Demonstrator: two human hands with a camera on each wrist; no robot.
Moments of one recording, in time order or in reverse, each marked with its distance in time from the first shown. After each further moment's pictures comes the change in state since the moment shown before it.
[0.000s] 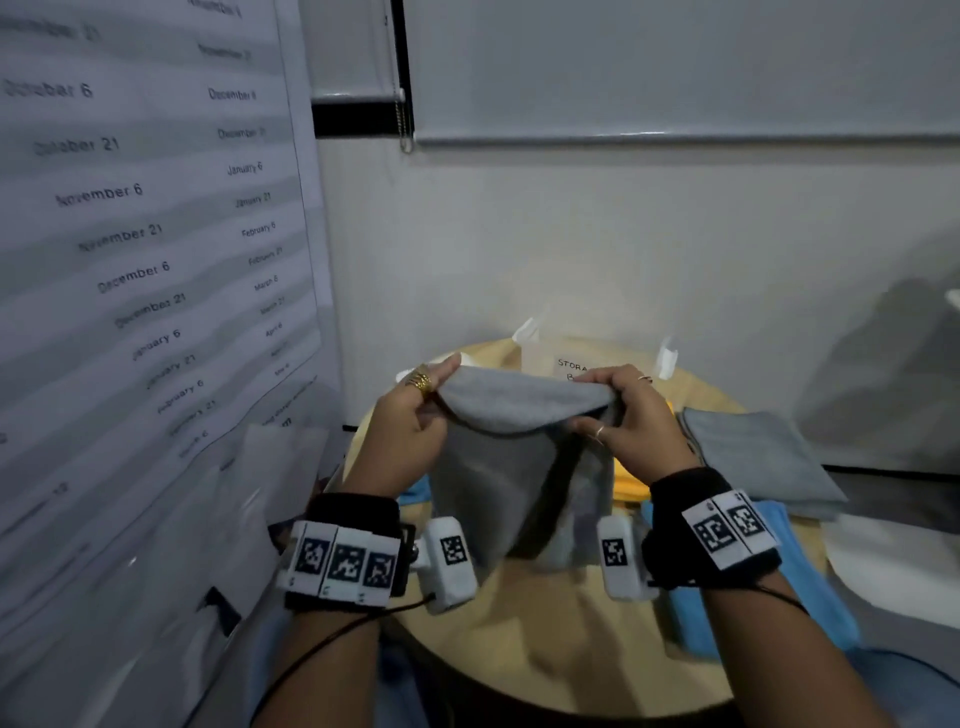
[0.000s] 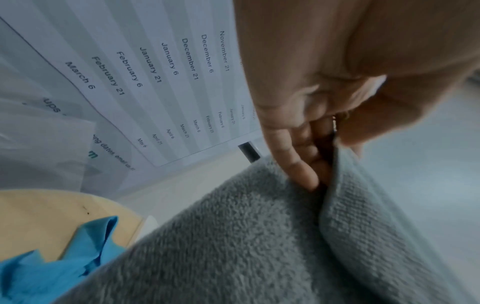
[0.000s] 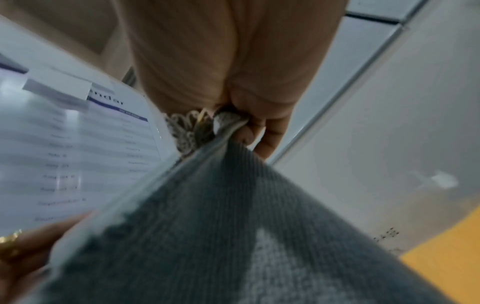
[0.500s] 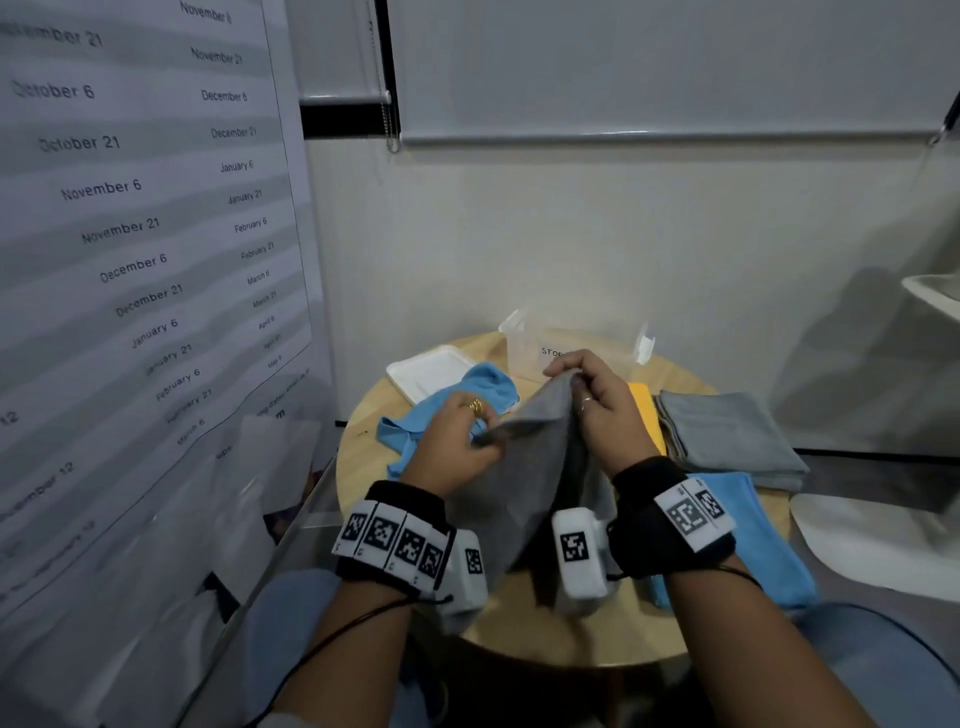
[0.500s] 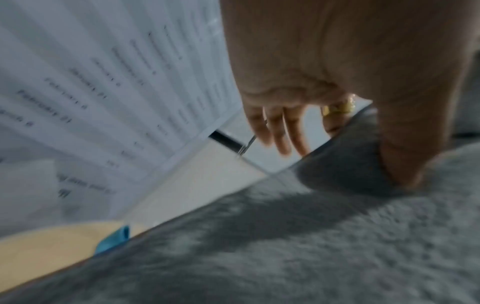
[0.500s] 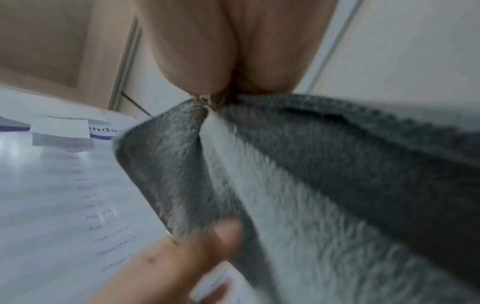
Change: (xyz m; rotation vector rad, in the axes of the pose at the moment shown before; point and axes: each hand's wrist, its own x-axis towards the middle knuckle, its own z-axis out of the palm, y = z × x) left_hand -0.032 0.003 0.054 0.159 -0.189 0.018; right_hand -0.036 -0.032 0.002 0.472 0.017 -0.015
